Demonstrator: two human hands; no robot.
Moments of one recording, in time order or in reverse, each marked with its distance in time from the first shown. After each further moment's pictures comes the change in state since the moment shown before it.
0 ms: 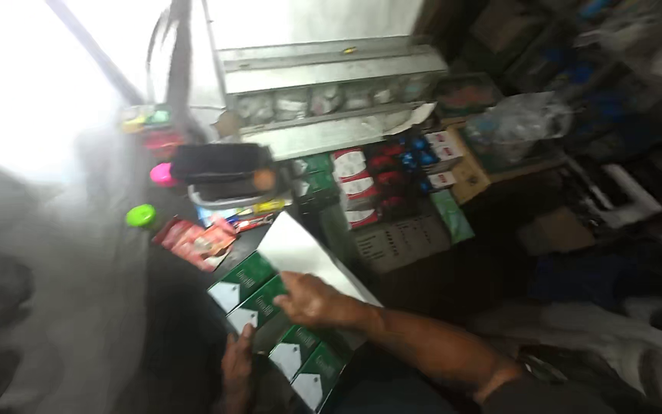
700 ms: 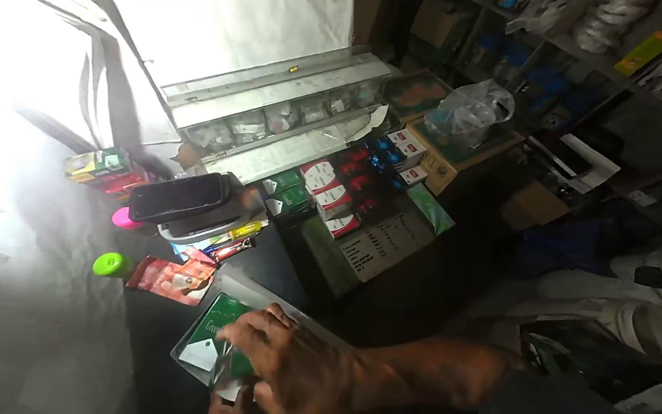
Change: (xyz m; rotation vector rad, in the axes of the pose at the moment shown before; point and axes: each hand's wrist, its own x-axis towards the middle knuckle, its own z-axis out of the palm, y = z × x) left_hand -0.021 0.012 -0.023 0.145 -0.015 0.071; right_hand -0.060 -0.035 0.019 0.036 0.471 -0.666
